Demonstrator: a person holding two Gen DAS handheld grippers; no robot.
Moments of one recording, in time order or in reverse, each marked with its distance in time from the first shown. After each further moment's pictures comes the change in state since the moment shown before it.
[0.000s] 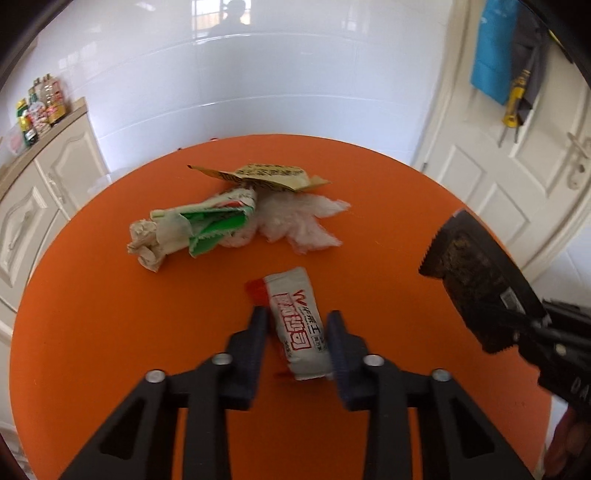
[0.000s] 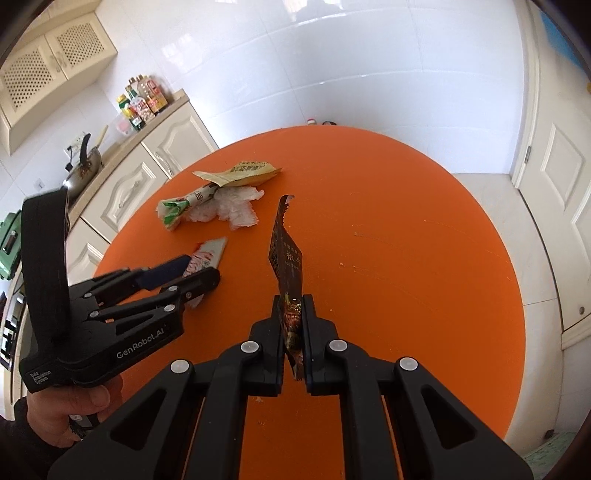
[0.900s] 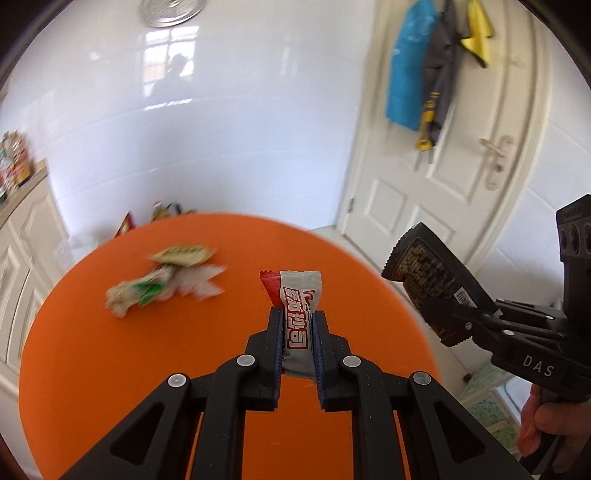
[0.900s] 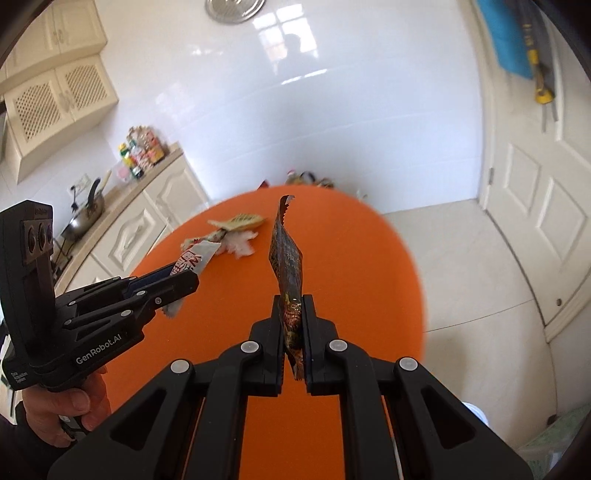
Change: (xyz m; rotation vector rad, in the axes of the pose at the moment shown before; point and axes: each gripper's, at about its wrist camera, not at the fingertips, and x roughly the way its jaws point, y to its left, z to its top) left arm -0.123 -0.056 -0.036 0.147 -0.204 -0.199; right arm -0.131 -0.003 -0.041 0.053 -0.216 -0.070
